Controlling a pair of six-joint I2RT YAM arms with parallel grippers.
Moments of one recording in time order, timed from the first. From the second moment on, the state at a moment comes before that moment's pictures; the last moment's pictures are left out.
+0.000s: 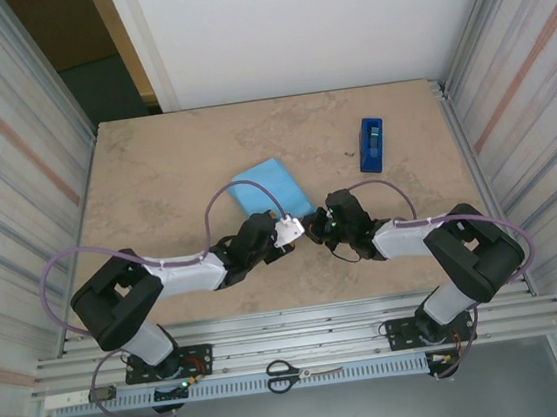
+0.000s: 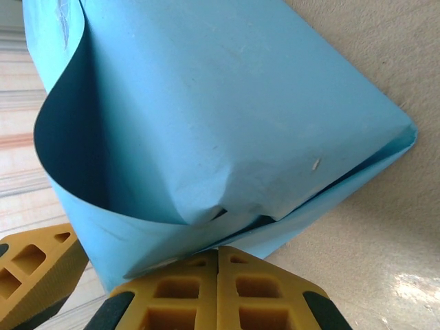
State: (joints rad) left arm -0.90 1.58 0.66 0.29 -0.23 0.49; right arm 0.65 1.54 0.54 0.37 -0.22 1.30
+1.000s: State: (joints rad) left arm -0.91 1.59 0.66 0.31 -0.28 0.49; right arm 0.66 1.57 0.54 0.37 -0.21 1.30
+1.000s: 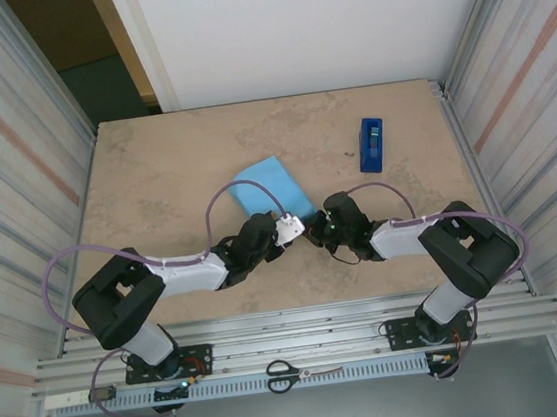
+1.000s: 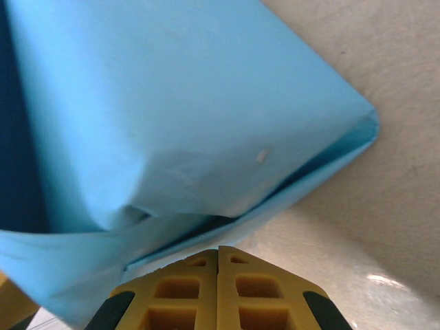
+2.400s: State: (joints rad) left arm -0.91 1.61 0.68 0.30 -0.32 0.44; right arm 0.44 1.32 0.57 0.09 -0.24 1.11
